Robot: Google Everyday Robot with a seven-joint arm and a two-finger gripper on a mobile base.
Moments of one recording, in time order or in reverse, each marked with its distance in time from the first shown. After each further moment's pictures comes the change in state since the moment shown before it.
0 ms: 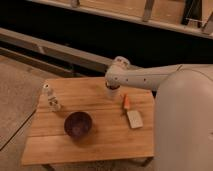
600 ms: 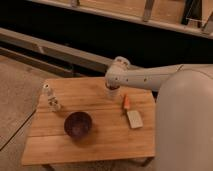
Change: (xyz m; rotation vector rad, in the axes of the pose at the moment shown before) arm 0.003 0.001 -0.003 -0.004 0.006 -0.002
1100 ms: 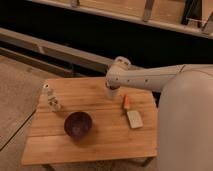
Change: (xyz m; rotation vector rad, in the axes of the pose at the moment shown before) arm 0.002 0.000 -0.006 -0.002 -0.005 0.006
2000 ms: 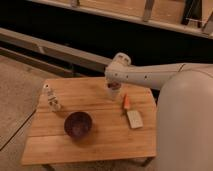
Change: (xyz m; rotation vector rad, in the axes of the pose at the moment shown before) arm -0.004 0.008 -0.003 -0.025 0.006 -0.012
